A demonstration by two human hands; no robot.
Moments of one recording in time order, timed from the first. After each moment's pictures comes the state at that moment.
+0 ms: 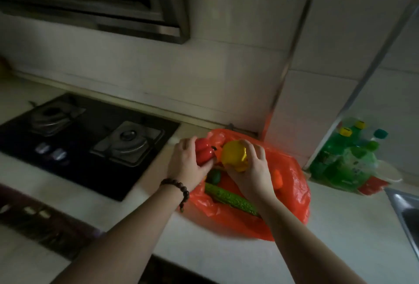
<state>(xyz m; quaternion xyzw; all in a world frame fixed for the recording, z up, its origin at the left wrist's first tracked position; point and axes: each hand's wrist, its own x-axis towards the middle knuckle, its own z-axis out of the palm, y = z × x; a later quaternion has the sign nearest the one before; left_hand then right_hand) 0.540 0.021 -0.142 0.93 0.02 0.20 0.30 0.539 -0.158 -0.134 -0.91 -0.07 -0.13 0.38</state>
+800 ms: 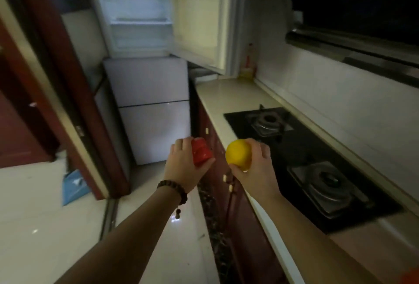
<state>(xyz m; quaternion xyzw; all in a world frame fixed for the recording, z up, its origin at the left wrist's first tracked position) 0.260 0.390 -0.099 0.80 0.45 0.35 0.19 0.427 0.298 -0.108 -0.73 -0.51 0.04 0.44</state>
